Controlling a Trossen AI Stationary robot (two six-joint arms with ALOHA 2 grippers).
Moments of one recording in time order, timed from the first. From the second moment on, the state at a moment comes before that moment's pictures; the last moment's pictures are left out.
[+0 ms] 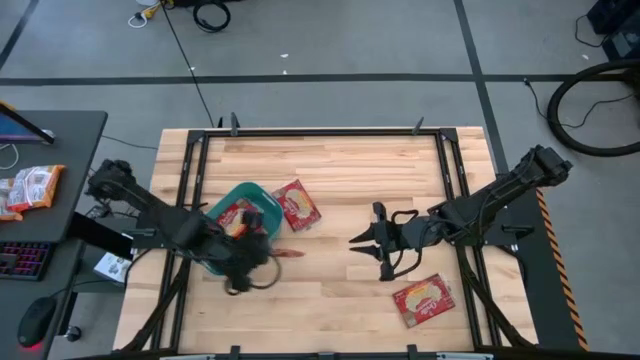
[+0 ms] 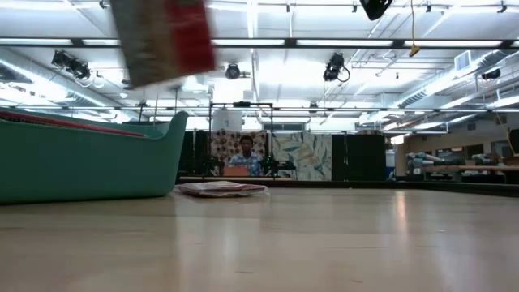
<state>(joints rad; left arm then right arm) -0.57 1.38 1.34 -0.98 -0.44 -0.25 0.45 1.26 0.90 -0.05 0.37 0.19</state>
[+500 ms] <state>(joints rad) -0.59 1.20 1.30 -1.41 -0.62 -0.29 0.44 1.40 0.90 -0.01 0.33 0.16</state>
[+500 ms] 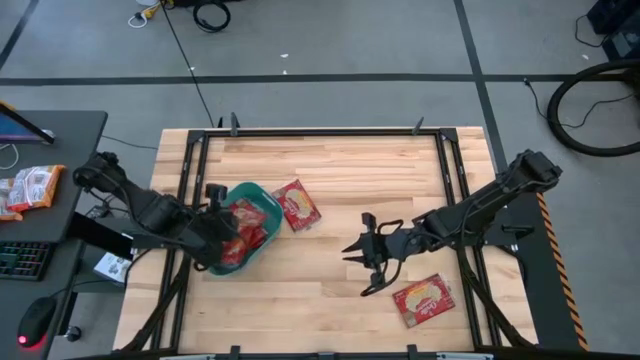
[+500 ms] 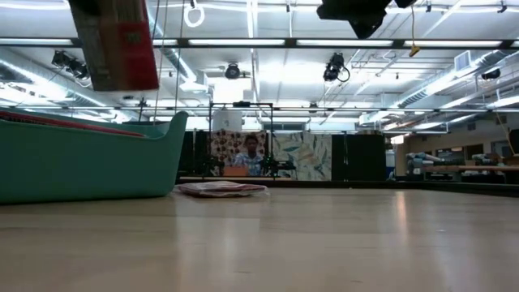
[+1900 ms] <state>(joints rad) -0.50 0.95 0.98 -1.37 -0.36 -0.33 0.44 1.40 0.90 0.05 0.31 0.26</state>
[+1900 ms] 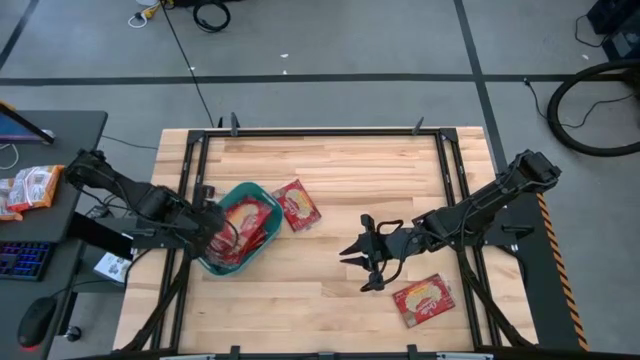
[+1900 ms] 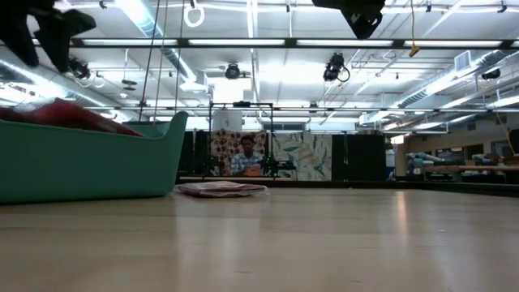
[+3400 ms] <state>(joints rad) -0.42 1.31 1.17 -0.81 -0.39 -0.42 0.78 1.55 0.90 -0.74 -0.10 0.96</state>
